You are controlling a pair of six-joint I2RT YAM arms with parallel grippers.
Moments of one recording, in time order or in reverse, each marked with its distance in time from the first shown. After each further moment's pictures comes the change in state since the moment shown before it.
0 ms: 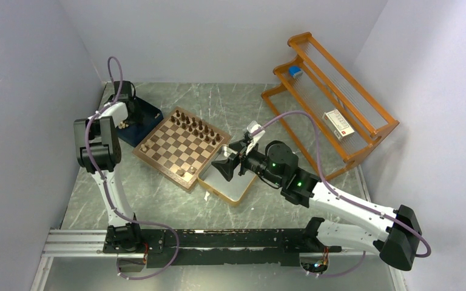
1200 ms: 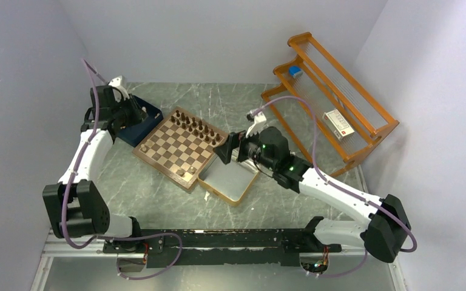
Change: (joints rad) left arm -0.006 -0.742 -0.426 0.000 0.364 0.019; right arm -0.109 0.146 0.072 -0.098 0.041 0.268
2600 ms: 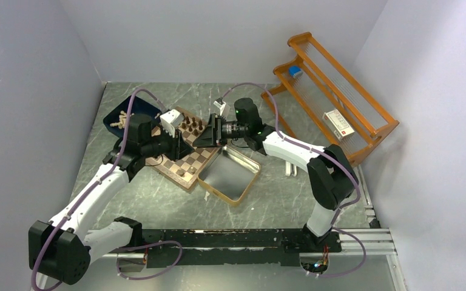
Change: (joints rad) left arm -0.447 -0.348 -0.319 0.052 0.307 0.208; right arm -0.177 0.587 0.404 0.076 -0.796 0.396
